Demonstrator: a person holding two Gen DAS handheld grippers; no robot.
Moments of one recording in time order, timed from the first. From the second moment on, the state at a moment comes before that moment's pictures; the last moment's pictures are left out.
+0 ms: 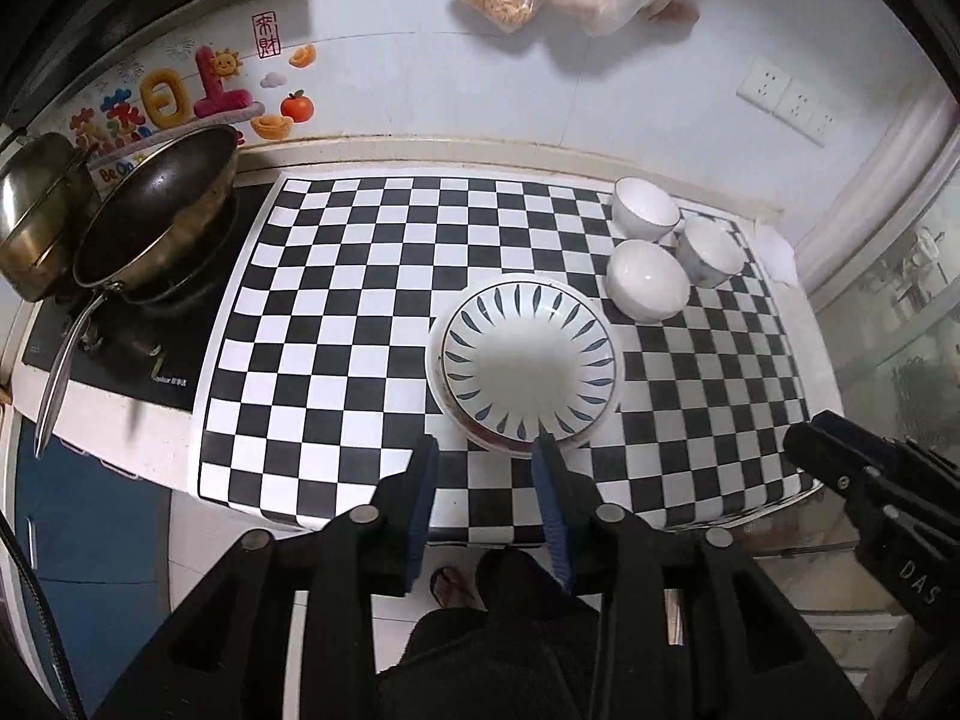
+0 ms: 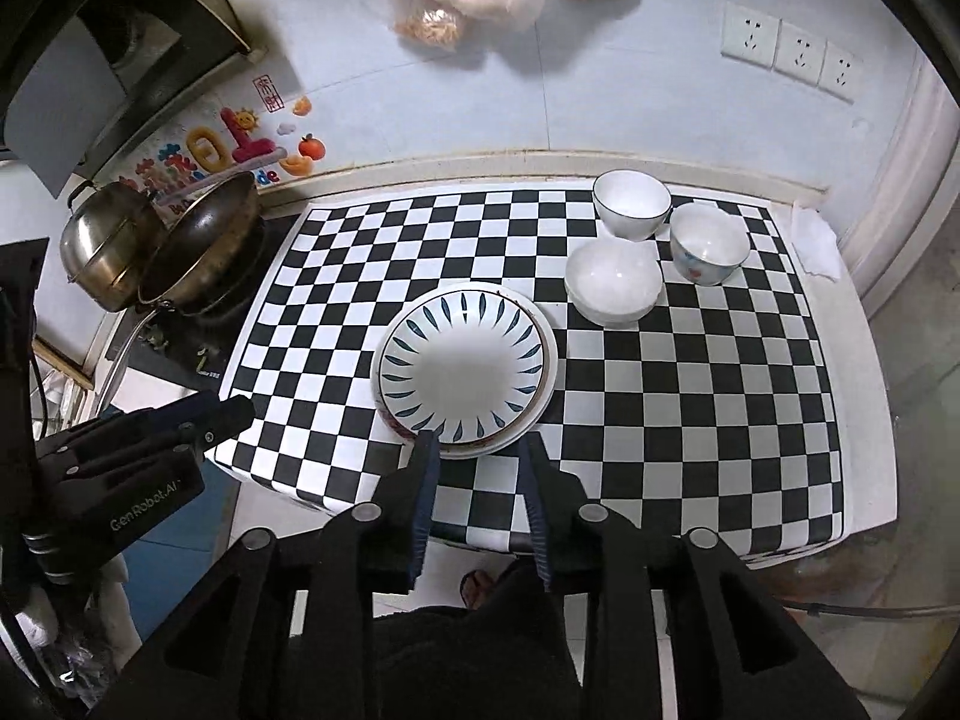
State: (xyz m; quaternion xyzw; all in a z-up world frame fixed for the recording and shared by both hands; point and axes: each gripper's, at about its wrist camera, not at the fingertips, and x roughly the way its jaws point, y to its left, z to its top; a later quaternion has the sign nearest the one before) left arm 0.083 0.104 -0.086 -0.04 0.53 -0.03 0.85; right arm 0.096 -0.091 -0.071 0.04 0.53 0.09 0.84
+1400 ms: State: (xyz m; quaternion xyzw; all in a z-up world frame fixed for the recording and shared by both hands) left arm 0.342 -0.035 -0.228 -0.07 0.66 -0.08 0.74; right arm 0.306 -0.272 -0.243 0.18 0.62 0.03 0.76
